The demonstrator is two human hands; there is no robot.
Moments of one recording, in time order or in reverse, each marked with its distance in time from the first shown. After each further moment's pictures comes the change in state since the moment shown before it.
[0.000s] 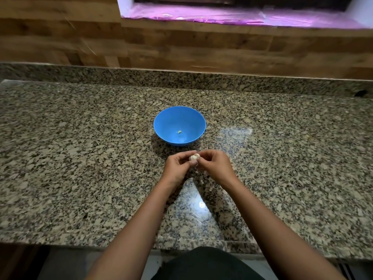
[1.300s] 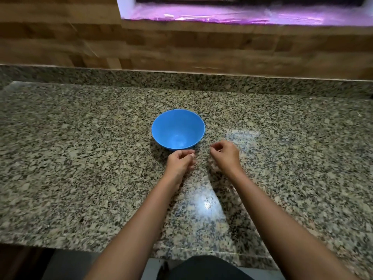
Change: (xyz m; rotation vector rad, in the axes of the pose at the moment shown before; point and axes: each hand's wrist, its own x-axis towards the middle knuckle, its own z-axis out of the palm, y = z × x) left_hand 0.020 0.016 0.018 -0.094 0.161 -0.213; right_hand 0.045 0.004 -0.030 -0.238 0.194 0.009
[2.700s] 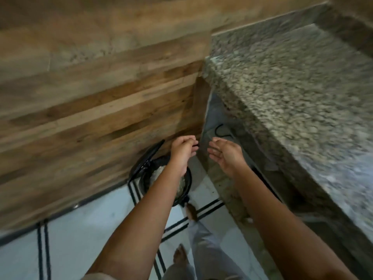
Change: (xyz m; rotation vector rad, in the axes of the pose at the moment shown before) left_hand -0.277 -0.112 -0.557 -0.506 0.966 -0.058; right_hand -0.385 -0.240 0.469 0.429 -1.039 0.366
